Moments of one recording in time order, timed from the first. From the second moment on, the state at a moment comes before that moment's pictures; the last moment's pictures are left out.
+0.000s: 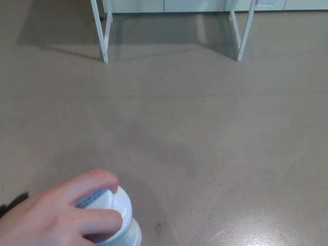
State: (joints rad) left_arm 0.46 0.46 0.16 0.11 -0.14 -0.40 -0.35; right_arm 0.04 -0.41 0.03 1.09 -0.19 -0.31 -0.01
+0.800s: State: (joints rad) left_arm 0.29 0.53 -0.09 -0.44 -0.19 -0.10 -0.44; right_arm 0.02 -0.41 0.04 1.09 -0.19 -0.30 0.03
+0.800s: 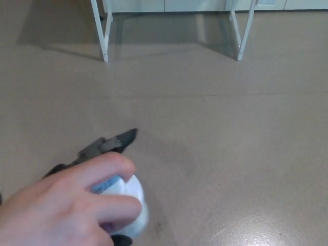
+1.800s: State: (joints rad) left_arm 0.32 0.28 -0.23 -0.37 0.04 -0.08 -0.23; right_arm 0.00 -0.42 0.05 1.05 -0.19 -0.28 0.05
